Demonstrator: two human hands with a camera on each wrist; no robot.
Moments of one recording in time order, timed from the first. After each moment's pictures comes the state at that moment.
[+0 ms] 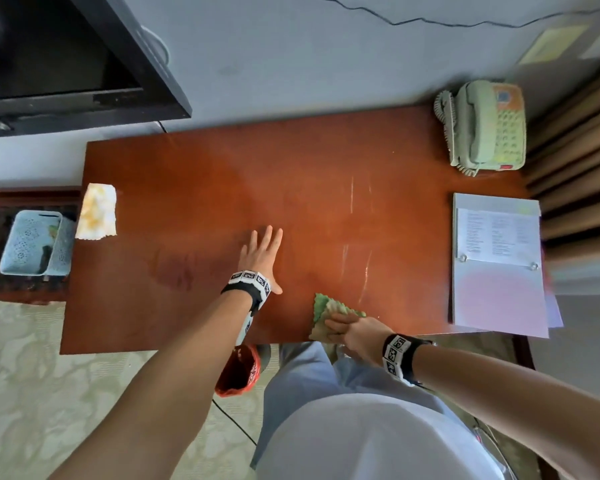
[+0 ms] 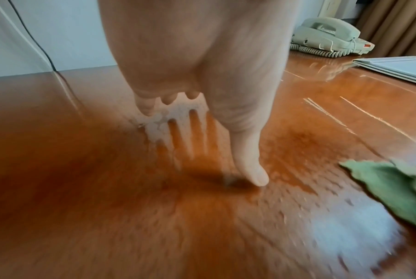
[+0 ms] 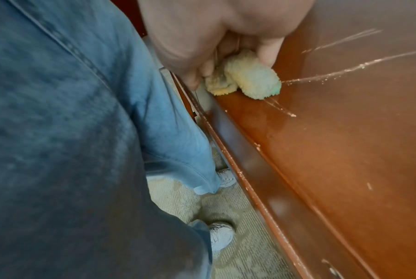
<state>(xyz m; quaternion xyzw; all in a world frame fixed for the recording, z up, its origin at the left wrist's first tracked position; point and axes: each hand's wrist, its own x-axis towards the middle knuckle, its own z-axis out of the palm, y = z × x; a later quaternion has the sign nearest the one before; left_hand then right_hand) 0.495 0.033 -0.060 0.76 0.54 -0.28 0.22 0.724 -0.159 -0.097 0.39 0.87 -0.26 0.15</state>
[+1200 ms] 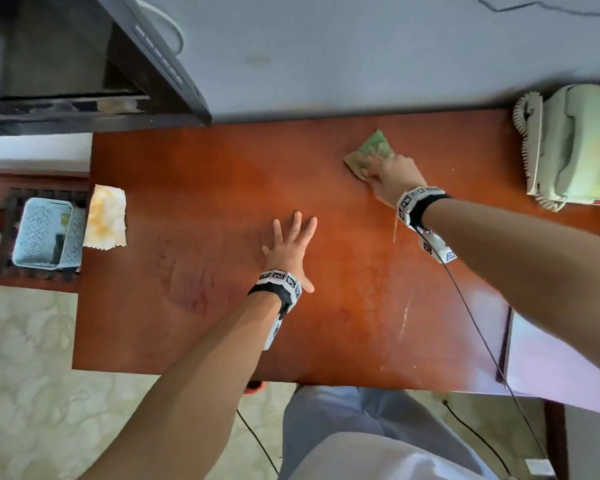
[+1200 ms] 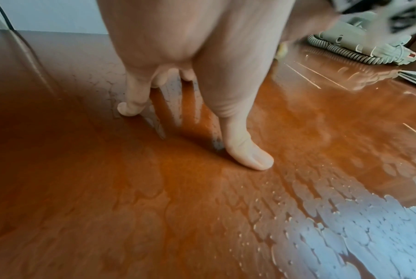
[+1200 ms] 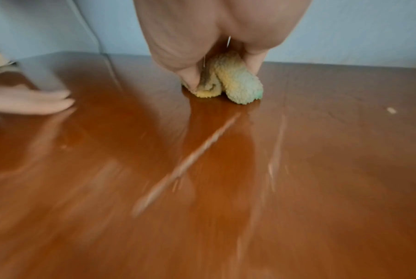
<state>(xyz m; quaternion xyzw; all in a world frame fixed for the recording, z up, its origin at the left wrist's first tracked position) 0.510 0.120 -0.080 0.71 0.57 -0.26 0.32 0.769 0.217 -0.065 0.65 0.74 -0.15 0.05</state>
